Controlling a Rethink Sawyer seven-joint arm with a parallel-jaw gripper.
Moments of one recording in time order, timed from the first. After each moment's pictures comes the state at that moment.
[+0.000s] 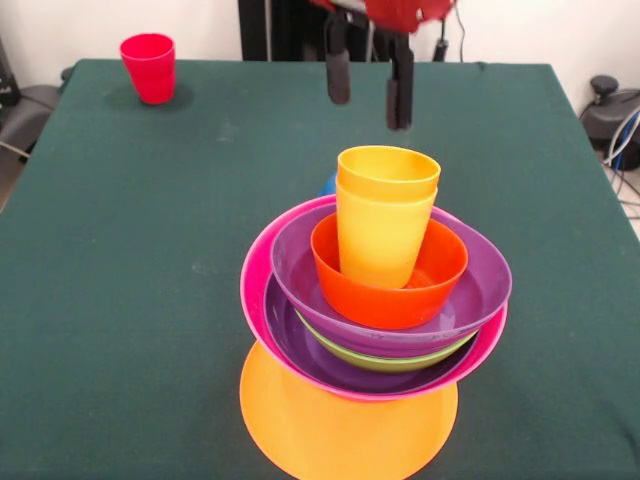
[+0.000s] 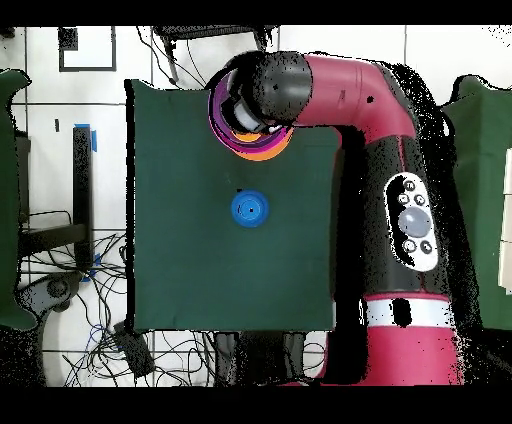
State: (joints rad) arm -0.41 -0.66 0.37 1.15 -0.22 1.04 2.55
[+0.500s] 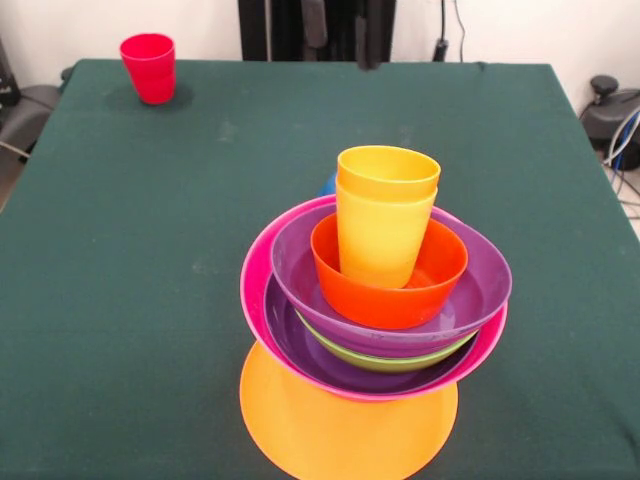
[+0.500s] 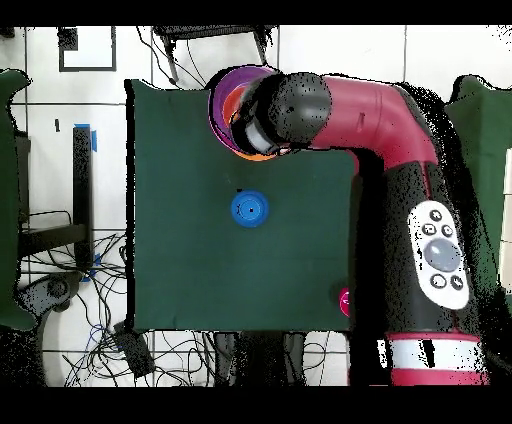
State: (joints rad) arm -0.47 -0.77 0.38 1.31 -0.20 1.04 2.55
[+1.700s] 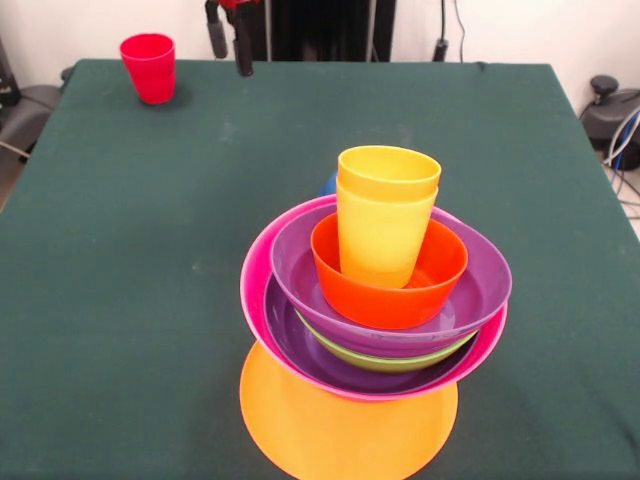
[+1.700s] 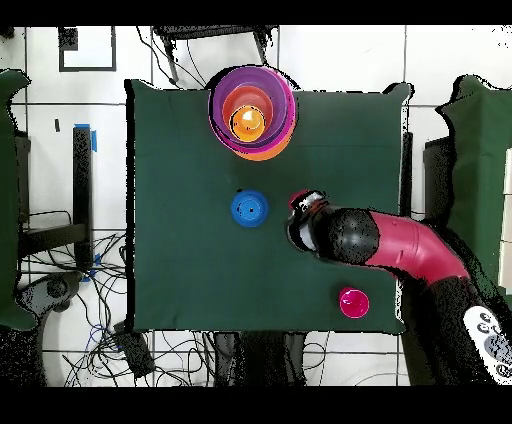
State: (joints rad) arm -0.77 -0.86 0.41 1.89 -0.29 0.56 2.55
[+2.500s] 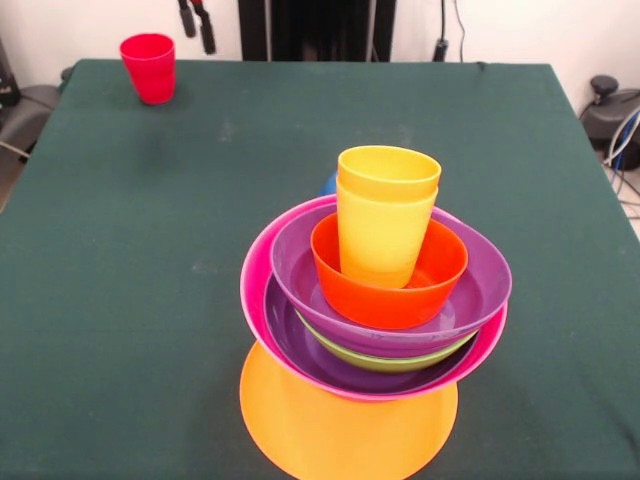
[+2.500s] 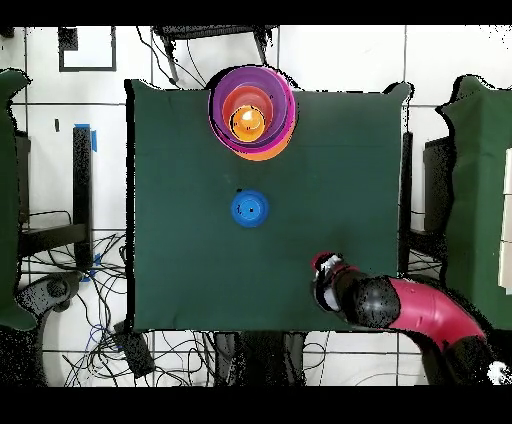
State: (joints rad) arm -0.99 -0.84 0.41 2.10 -0.49 0.46 2.55
